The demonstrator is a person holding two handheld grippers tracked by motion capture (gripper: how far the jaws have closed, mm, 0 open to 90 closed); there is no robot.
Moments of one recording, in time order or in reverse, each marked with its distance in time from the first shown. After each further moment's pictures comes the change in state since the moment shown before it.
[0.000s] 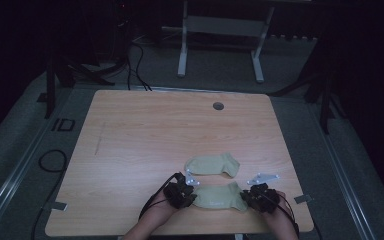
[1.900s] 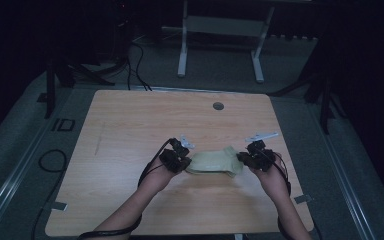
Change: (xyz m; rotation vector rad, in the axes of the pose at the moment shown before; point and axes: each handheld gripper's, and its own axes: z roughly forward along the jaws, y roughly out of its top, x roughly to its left) left arm 0.066 0.059 -0.024 -0.043 0.117 -0.072; right arm -0.044 0.103 -0.003 -0.076 -0.018 0.057
